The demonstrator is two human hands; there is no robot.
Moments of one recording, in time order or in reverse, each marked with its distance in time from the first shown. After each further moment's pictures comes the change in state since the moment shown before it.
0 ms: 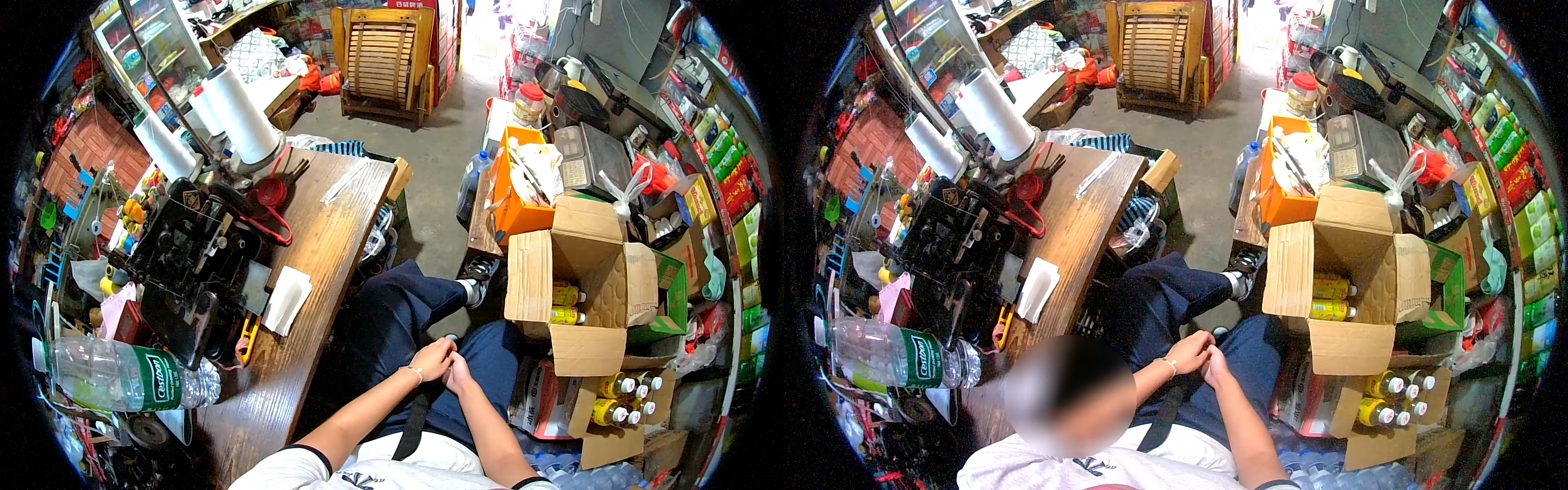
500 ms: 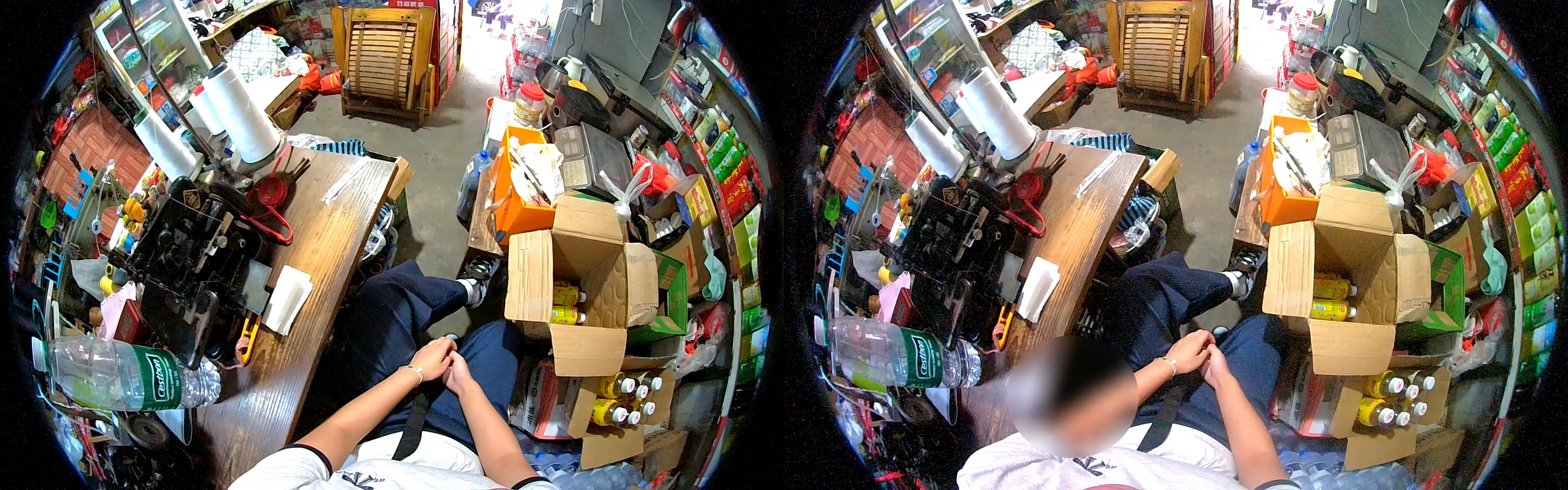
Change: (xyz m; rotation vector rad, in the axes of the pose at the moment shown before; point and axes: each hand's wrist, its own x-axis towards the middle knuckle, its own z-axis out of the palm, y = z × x) left_hand 0.001 -0.003 0.001 0.023 0.050 0.058; right_hand 0.007 0.005 -0.006 -0.015 0.028 -0.025
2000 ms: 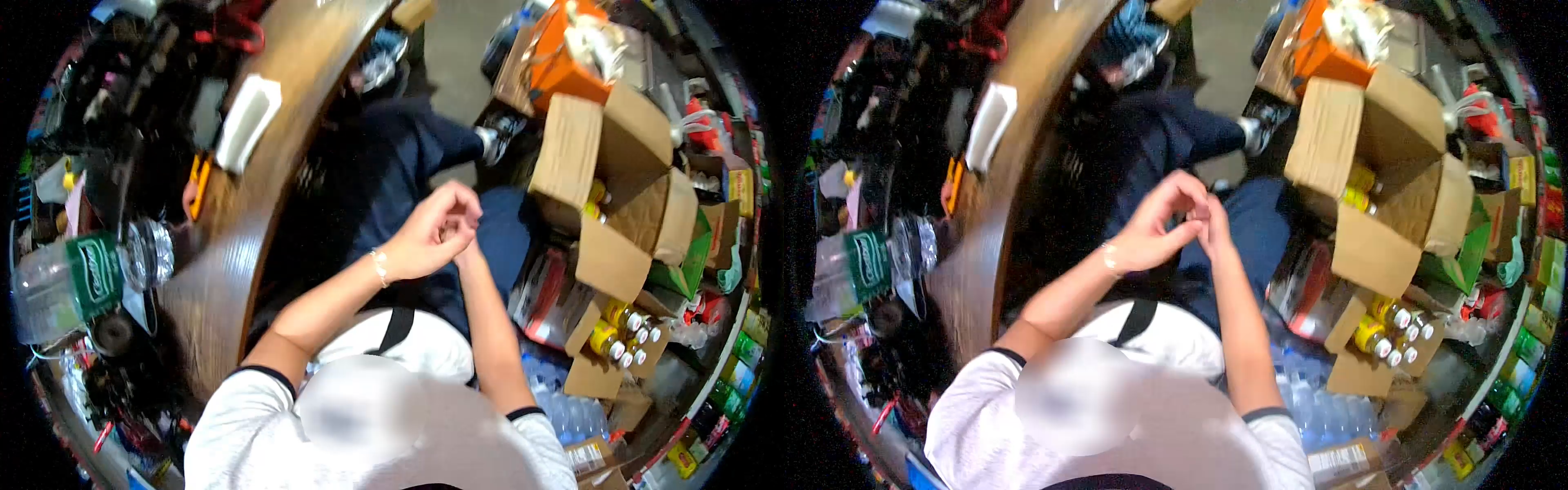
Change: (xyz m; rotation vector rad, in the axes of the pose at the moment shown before) left_hand -0.040 0.109 -0.084 -0.868 0.185 0.131; right_hand -0.010 -0.006 0.012 0.023 -0.184 -0.103
